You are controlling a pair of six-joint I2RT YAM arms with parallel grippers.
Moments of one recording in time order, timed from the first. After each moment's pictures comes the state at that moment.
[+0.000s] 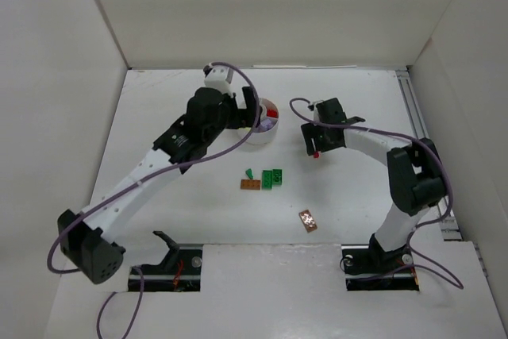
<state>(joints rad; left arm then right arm) -0.66 1.28 1.23 -0.26 -0.18 -0.42 0.37 1.71 1.10 -0.39 0.03 0.06</state>
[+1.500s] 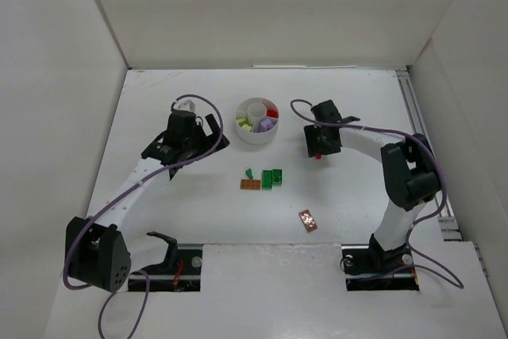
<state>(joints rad) -0.33 1.17 0.85 -0.41 0.03 -0.68 0.38 1.79 1.13 -0.44 0.10 0.20</state>
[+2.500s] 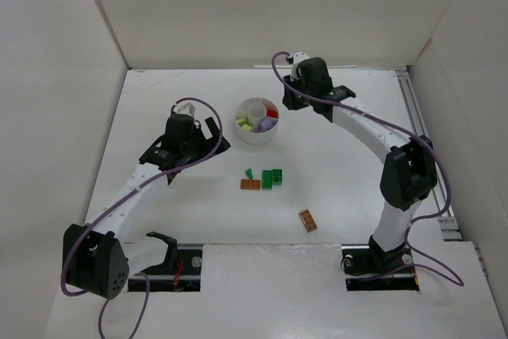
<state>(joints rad) -0.33 1.13 0.81 -0.40 0.08 -0.68 0.48 1.81 1.54 -0.36 -0.01 0.12</state>
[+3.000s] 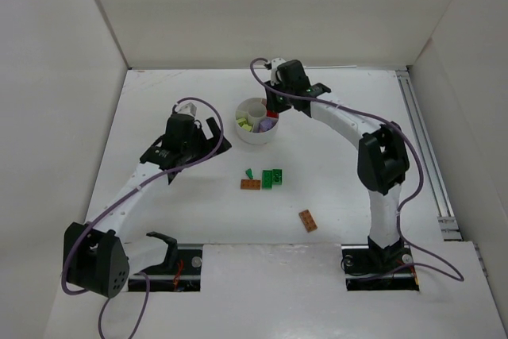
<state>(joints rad) -0.33 1.13 0.81 -0.39 0.10 -0.67 0.53 2.05 1.75 -0.38 -0.07 0.09</state>
